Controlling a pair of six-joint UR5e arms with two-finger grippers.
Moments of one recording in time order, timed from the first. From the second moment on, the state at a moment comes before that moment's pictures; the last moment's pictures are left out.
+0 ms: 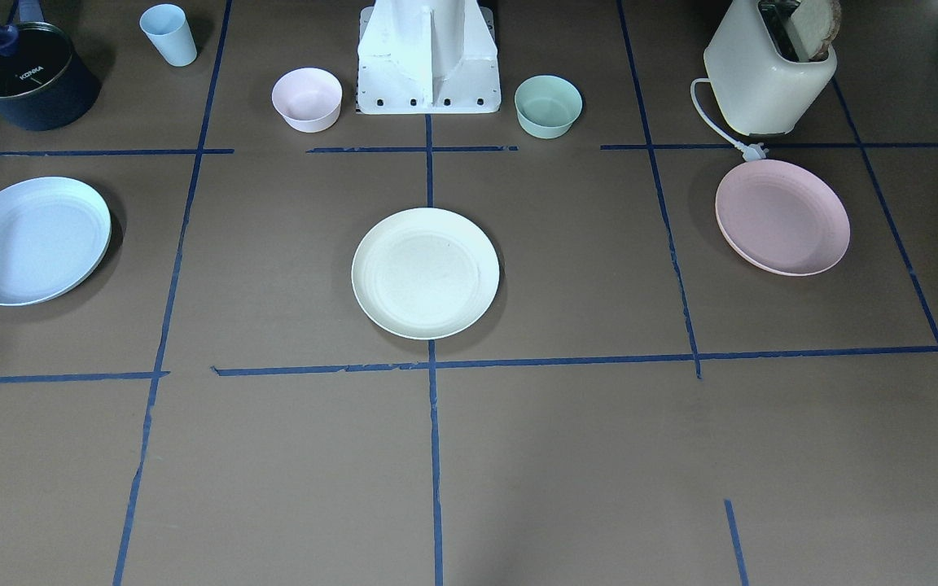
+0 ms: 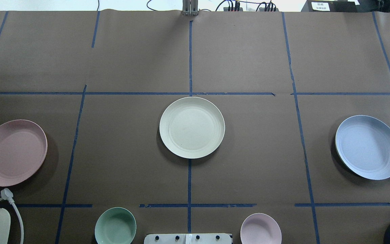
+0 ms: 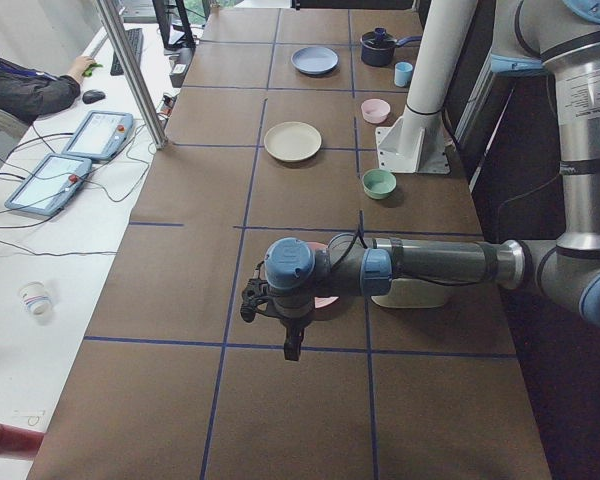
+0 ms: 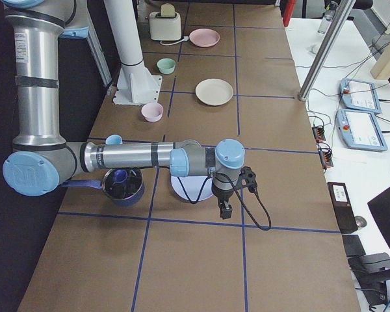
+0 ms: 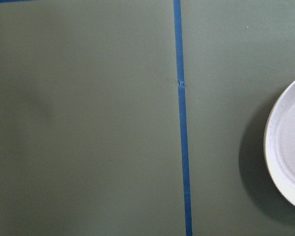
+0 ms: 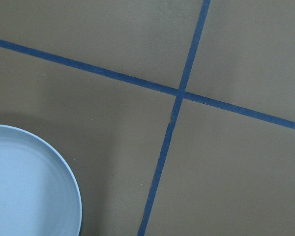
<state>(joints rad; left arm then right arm) -1.59 -1.40 -1.79 -1.52 -2.38 0.17 1.50 -1.61 1.69 -1.58 2.30 -0.17</state>
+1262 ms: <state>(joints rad) -1.15 -1.39 -1.52 -2.42 -2.35 -0.73 1.48 -1.61 1.68 -1.57 2.30 -0.17</state>
